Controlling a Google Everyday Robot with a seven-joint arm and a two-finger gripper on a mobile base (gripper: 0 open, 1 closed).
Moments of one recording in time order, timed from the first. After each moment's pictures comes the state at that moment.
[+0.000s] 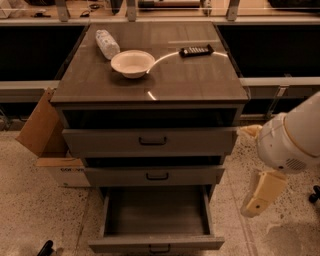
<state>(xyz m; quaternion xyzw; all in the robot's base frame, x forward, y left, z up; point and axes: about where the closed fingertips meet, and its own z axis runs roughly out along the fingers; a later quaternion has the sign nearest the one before) 0.391 -0.180 0.834 -0.61 0.76 0.09 0.19</state>
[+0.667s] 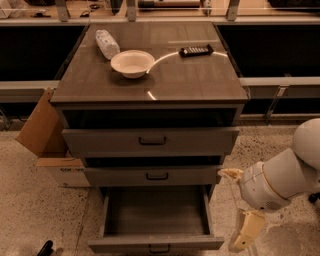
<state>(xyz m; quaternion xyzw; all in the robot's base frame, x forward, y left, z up) 0.356 -0.162 0.714 -0.63 0.72 0.20 0.18</state>
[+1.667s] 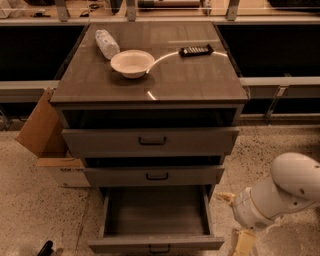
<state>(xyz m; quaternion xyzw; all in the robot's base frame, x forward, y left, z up) 0.348 -0.177 0.607 -0.64 0.72 0.23 0.15</state>
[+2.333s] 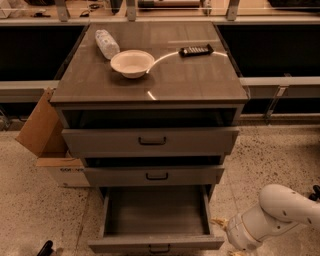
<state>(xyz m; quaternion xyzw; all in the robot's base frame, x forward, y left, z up) 0.322 -0.178 0.481 -0.64 0.69 0.29 0.14</state>
